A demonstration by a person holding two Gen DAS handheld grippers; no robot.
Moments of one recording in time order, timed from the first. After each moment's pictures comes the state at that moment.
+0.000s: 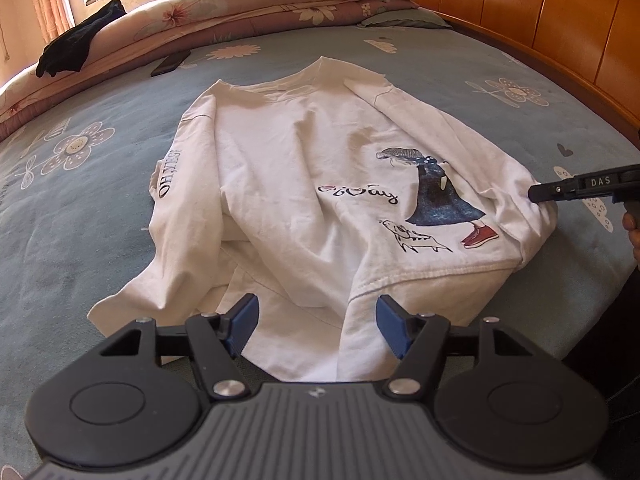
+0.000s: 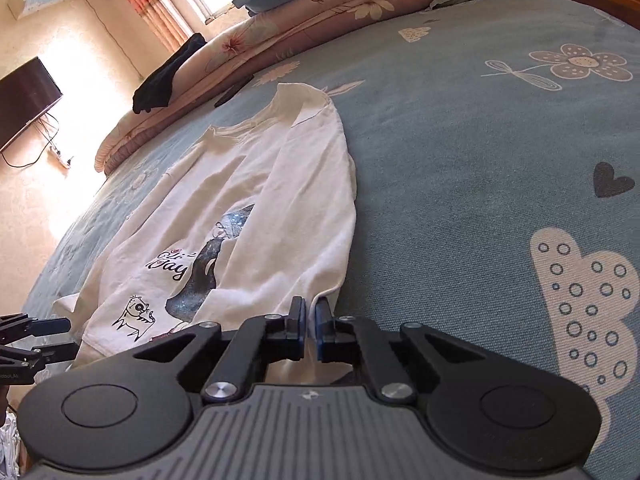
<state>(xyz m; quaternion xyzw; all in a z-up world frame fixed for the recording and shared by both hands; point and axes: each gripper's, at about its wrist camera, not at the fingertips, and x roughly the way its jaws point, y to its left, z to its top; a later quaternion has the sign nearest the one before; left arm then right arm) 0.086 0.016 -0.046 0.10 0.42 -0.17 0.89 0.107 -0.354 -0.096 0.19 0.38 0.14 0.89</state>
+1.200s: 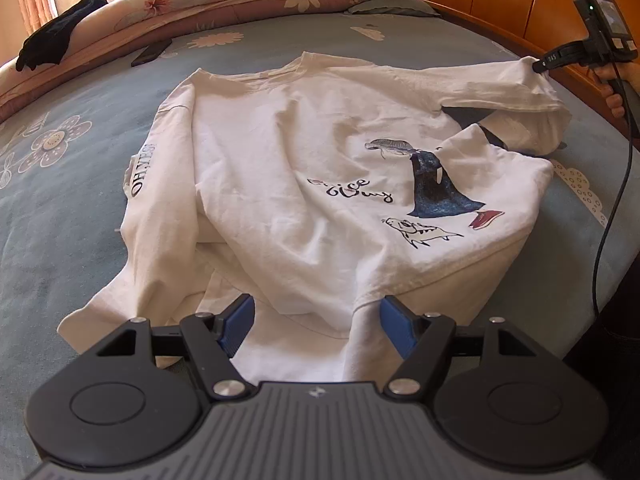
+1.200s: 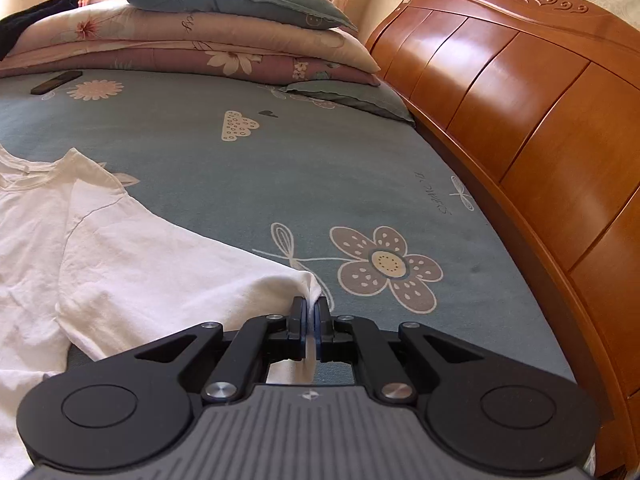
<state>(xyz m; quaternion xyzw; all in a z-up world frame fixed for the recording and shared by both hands) 0.104 0.007 -0.056 0.09 0.44 -0.19 0.87 0.243 -0.430 -0.023 -0.10 0.37 -0.14 0.91</state>
